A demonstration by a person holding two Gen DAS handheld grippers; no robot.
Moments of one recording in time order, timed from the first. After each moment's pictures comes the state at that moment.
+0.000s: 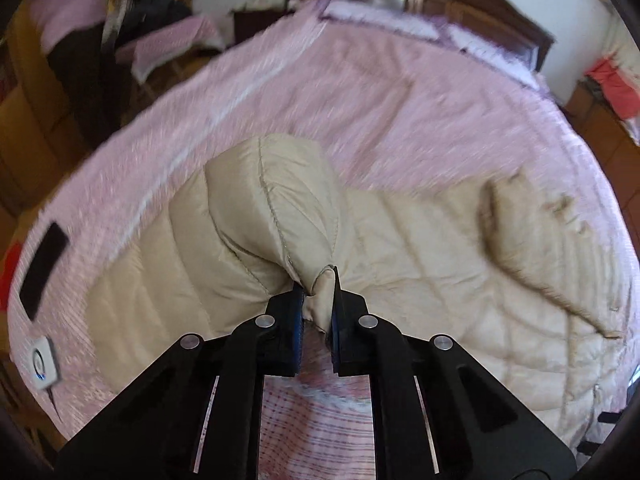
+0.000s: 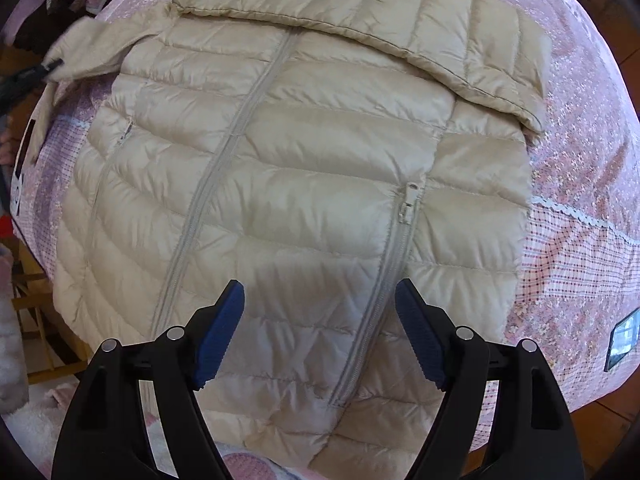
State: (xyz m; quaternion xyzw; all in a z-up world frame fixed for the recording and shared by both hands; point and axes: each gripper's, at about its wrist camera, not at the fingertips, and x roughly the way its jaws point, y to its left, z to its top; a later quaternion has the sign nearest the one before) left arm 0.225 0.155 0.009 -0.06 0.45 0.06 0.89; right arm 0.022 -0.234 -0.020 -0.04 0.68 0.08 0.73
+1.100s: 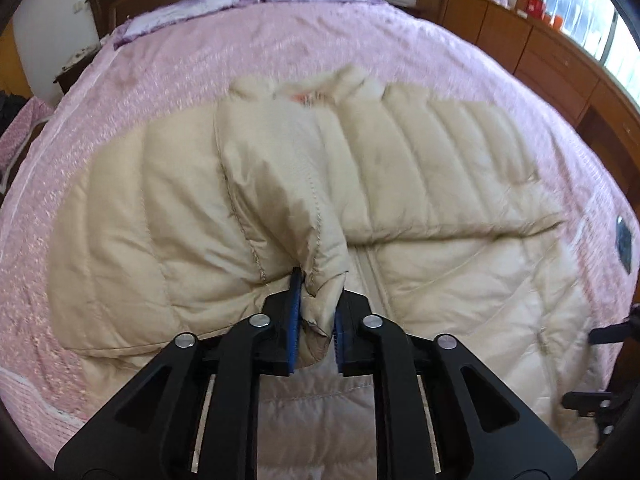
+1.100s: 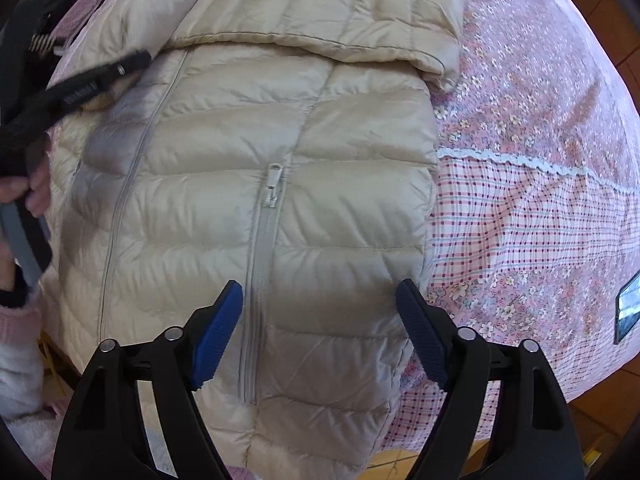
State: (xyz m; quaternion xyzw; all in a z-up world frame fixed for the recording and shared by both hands) left arm 0.197 -0.125 -0.045 0.08 0.48 -0.17 0.86; right arm 0.015 -0.384 -0.010 0.02 0.67 0.03 0.74
